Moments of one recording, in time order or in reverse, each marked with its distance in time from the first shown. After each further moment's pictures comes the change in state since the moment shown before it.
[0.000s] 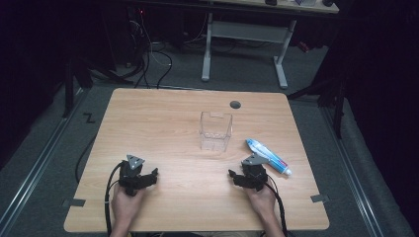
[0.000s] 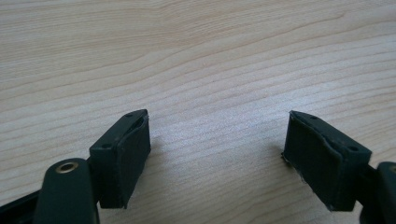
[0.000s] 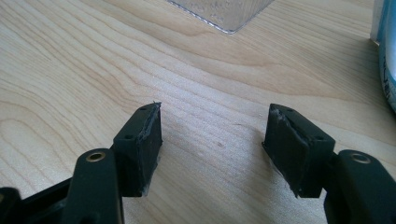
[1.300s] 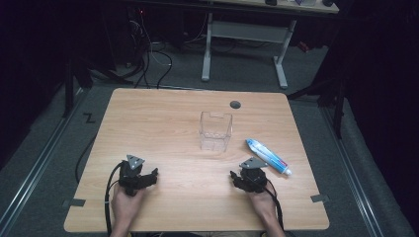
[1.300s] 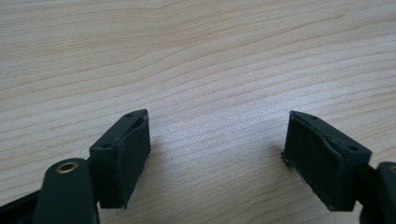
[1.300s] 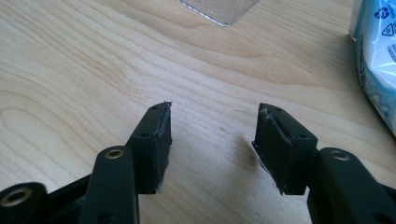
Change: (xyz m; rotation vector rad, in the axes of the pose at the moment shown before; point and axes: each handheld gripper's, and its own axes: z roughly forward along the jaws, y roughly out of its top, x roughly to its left) left arm 0.000 0.000 0.000 0.001 -0.001 0.001; right arm 0.016 0.000 -0.011 0.028 -0.091 -0.015
